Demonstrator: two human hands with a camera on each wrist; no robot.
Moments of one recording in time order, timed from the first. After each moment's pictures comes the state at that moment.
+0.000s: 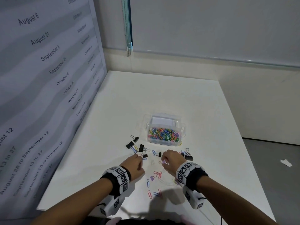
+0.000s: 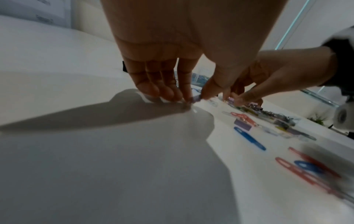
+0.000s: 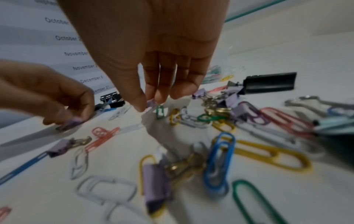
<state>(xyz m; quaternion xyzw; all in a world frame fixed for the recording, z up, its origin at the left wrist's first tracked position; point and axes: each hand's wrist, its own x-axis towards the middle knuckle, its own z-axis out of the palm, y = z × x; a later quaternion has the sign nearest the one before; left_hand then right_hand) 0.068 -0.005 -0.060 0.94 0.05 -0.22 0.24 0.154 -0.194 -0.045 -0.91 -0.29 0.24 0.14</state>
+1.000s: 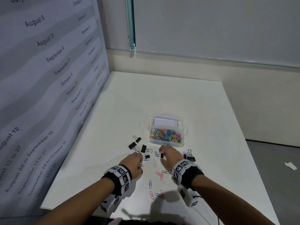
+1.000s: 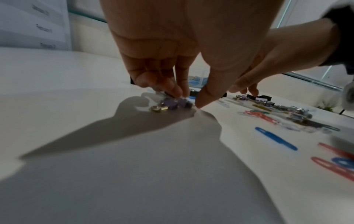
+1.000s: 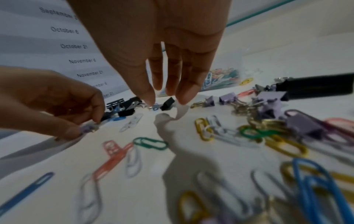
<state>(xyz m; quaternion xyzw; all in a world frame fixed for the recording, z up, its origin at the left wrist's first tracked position) 0.069 0.005 -0.055 0.95 0.06 -0.21 0.22 0.157 -0.174 -0.046 -0.92 -0.27 0.21 0.18</state>
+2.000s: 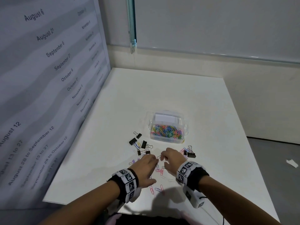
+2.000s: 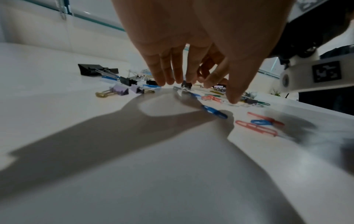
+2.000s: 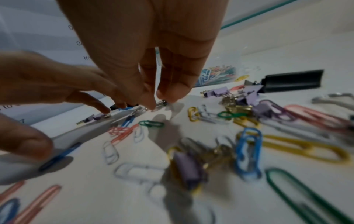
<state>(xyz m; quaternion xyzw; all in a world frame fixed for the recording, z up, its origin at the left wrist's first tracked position) 0.052 -0.034 -0.062 0.96 -0.12 -0.17 0.19 0.146 -0.190 -0.053 -0.90 -0.33 0.24 0.14</state>
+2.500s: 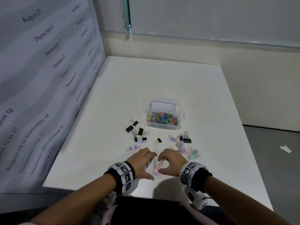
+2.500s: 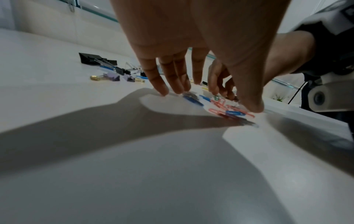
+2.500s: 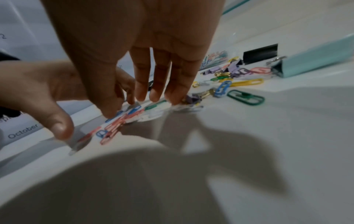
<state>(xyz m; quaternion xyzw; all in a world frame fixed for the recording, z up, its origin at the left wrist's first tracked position) 0.030 -0.044 -0.060 0.94 -0.07 -0.23 0.26 0.101 -0.222 -0.055 -0.88 -0.34 0.28 0.20</state>
